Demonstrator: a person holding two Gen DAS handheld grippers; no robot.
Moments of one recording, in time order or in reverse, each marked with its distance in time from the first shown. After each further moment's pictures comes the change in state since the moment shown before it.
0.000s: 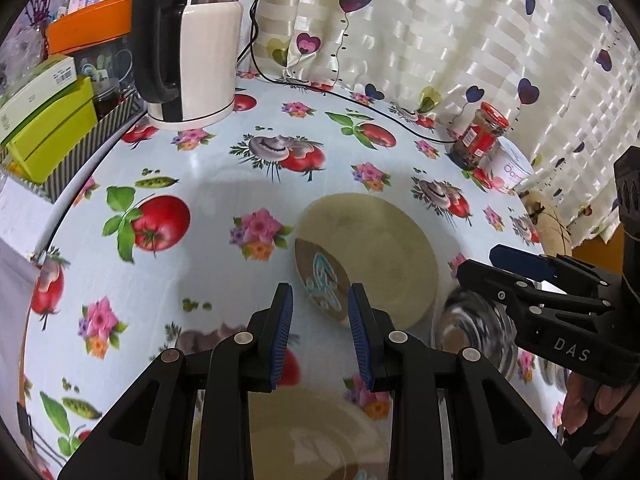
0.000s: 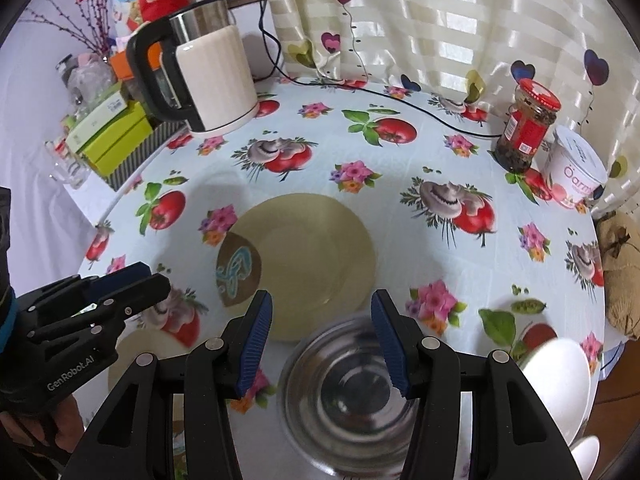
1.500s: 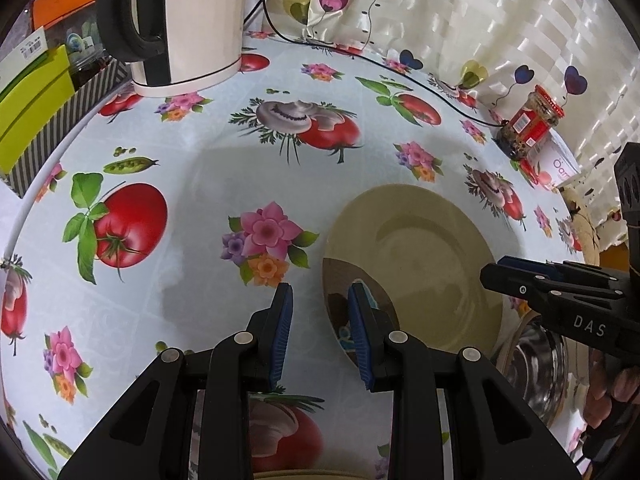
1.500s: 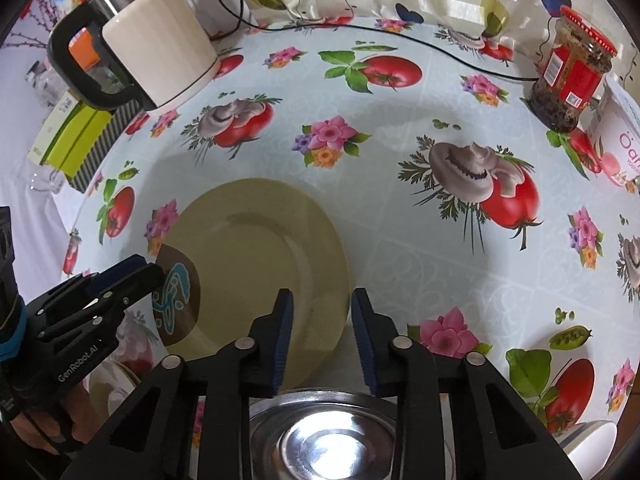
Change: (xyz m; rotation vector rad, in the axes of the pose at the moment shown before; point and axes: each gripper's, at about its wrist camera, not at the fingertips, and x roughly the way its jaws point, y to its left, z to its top) left arm 0.079 0.017 0.017 -0.031 0.100 0.057; right arm 0.089 -0.048 0.029 0.074 0.198 0.074
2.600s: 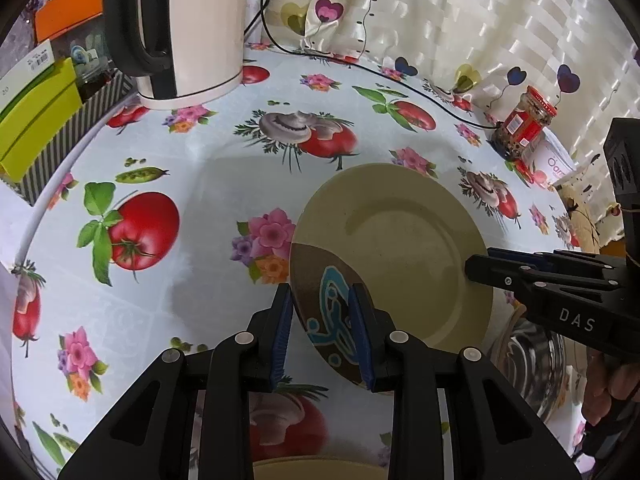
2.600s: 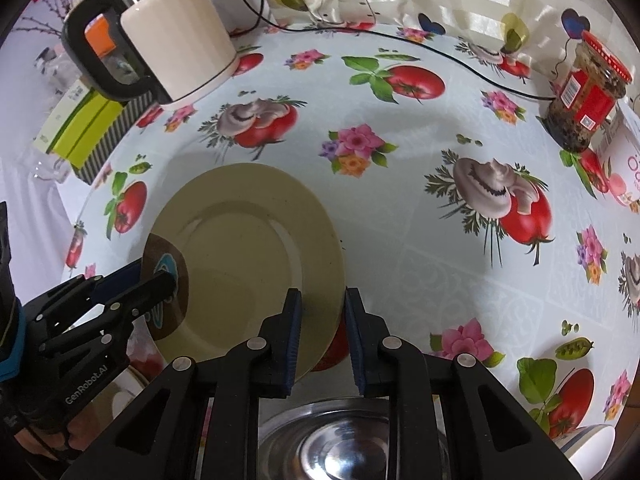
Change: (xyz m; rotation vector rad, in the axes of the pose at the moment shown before) left arm -0.018 0.001 -0.002 0.021 -0.030 0.012; right arm -0.001 0.019 0.005 -0.045 -0.012 -0.002
